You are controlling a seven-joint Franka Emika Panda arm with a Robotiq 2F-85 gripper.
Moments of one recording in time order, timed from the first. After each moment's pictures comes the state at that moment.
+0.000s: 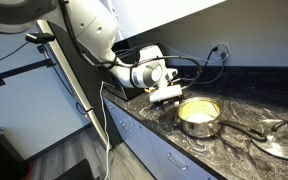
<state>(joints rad) 0.00 0.65 0.18 -1.91 -0.19 2.75 -0.51</state>
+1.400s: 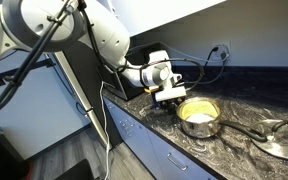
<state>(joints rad) 0.06 0.83 0.15 -1.63 -0.20 2.51 -0.50</state>
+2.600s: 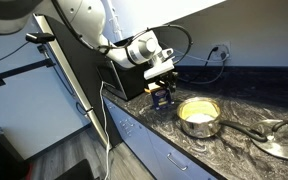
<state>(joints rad) 0.16 0.59 0.07 -1.71 -0.29 2.48 -0.25</state>
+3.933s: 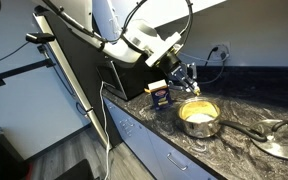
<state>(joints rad) 0.18 0.45 -0.03 -1.80 -0.82 1.90 -0.28</state>
